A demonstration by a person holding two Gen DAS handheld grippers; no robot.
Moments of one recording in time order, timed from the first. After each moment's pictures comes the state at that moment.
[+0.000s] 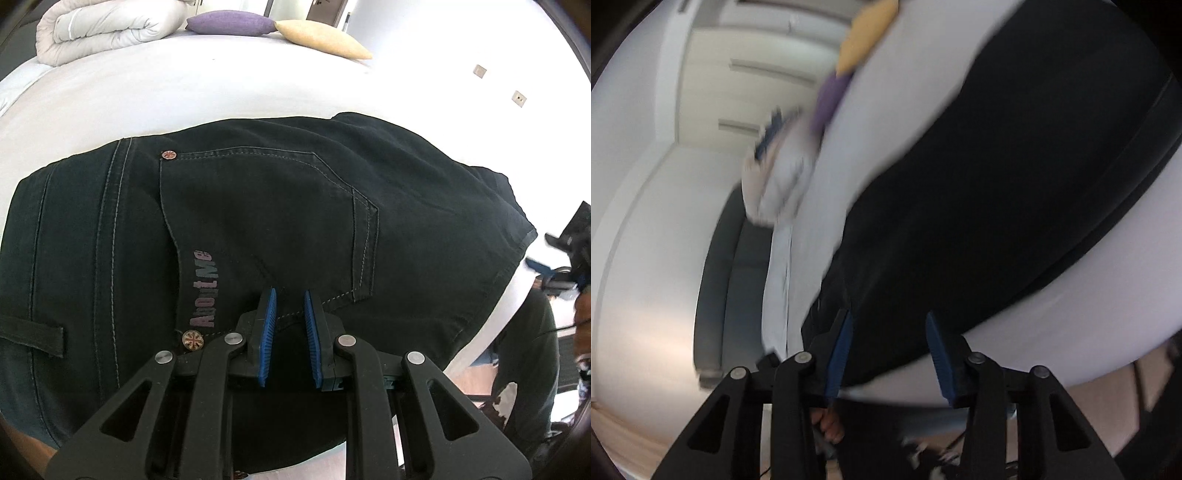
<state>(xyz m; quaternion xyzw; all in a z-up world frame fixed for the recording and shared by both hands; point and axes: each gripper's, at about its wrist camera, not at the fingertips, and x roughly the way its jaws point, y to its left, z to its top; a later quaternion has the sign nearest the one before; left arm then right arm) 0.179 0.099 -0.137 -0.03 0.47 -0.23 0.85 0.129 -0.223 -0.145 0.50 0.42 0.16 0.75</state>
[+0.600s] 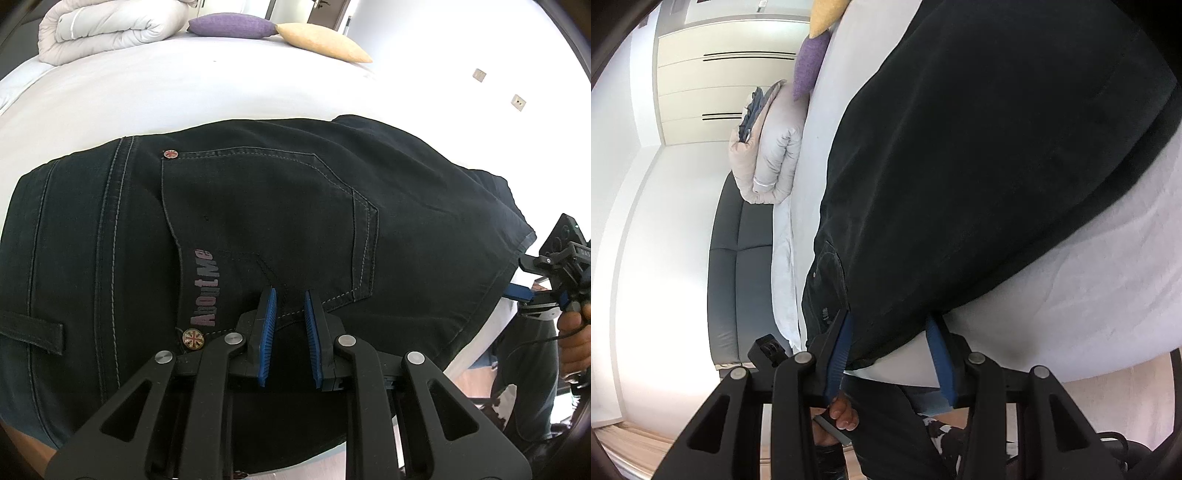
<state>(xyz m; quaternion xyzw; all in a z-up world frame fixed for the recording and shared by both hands) 0.175 0.103 -0.138 -0.03 0.46 -0.23 0.86 0.145 -0.200 -0.189 0.53 0.44 0.18 0.70</state>
